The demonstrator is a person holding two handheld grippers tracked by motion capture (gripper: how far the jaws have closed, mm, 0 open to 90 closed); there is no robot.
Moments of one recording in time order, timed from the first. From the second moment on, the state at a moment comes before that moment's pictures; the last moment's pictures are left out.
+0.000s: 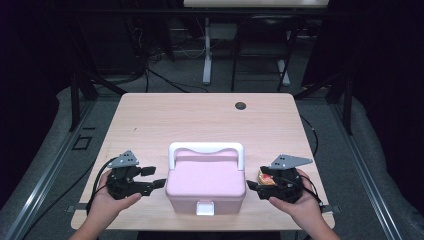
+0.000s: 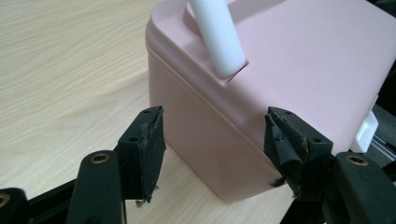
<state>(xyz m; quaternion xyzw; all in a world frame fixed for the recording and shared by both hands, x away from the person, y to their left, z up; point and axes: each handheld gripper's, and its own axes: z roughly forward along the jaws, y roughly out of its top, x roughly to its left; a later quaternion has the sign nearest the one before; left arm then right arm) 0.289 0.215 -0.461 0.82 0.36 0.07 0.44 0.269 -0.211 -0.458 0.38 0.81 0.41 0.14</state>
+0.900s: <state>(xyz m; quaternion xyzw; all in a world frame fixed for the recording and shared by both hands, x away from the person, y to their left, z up) 0.310 0.206 -0.436 0.82 0.34 0.06 0.46 0.296 -0.204 -0.426 0.34 0.84 0.41 0.10</state>
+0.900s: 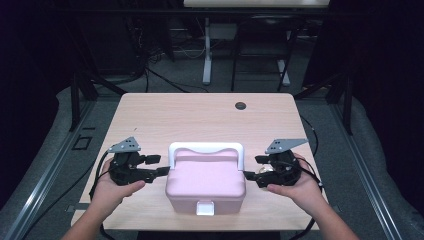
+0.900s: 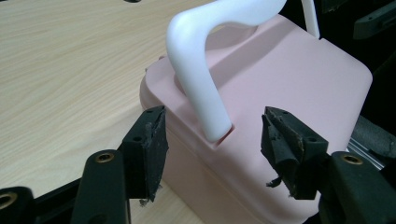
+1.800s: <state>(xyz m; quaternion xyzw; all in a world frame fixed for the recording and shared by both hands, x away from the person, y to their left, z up) 0.330 0.185 -0.444 0.83 0.34 0.04 0.45 0.322 -0.188 -0.435 0.34 0.84 0.42 0.07</state>
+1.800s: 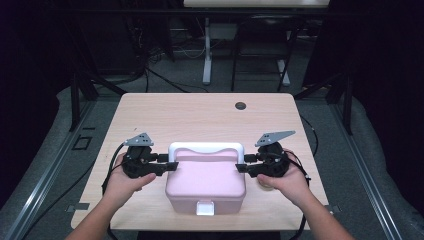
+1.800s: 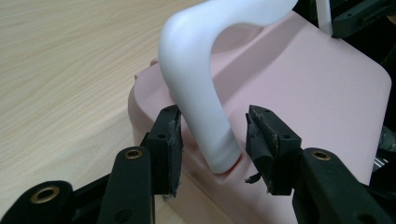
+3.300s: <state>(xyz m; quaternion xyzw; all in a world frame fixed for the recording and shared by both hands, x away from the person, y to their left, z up) 0.309 0.184 -0.430 0.84 0.31 0.09 0.44 0.300 -0.179 -0.421 0.29 0.85 0.43 0.12</state>
